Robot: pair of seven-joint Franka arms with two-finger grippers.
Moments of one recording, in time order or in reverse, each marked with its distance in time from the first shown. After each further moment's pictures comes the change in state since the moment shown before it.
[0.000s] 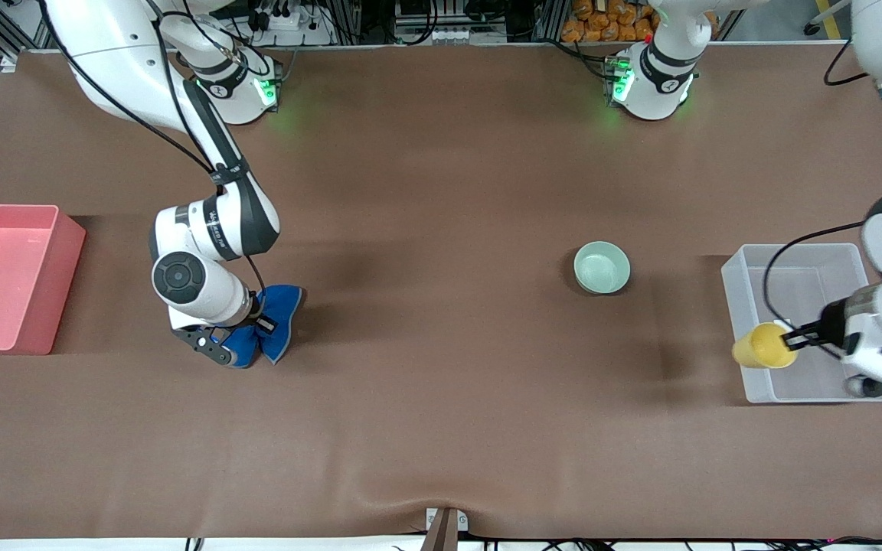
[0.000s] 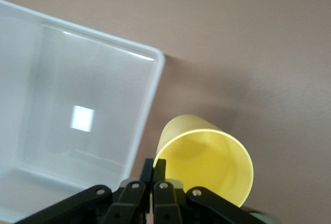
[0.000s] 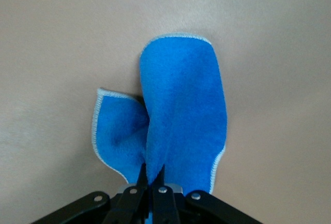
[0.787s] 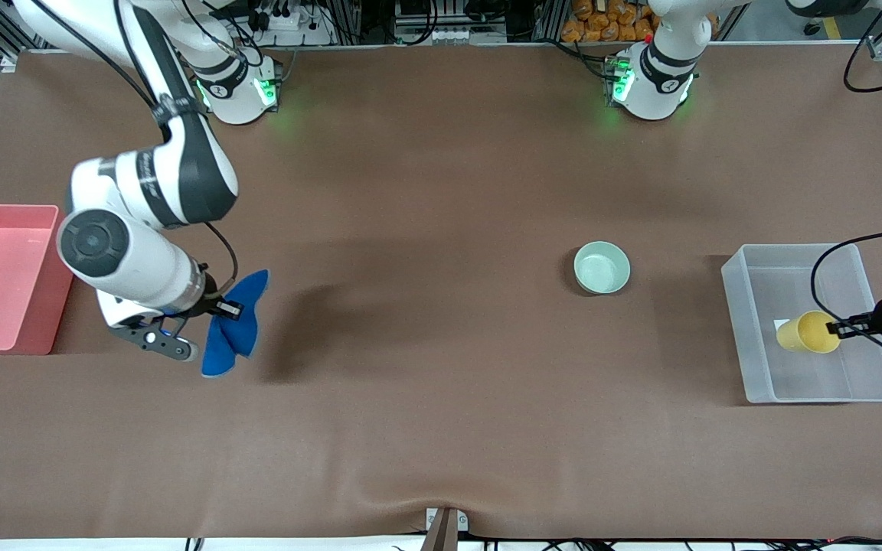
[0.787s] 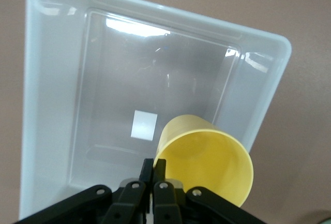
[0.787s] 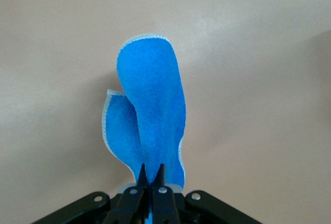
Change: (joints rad) left arm 0.156 0.118 -0.004 0.002 0.000 0.035 0.205; right arm 0.000 -0.149 -0.014 0.239 -0.005 -0.372 -0.234
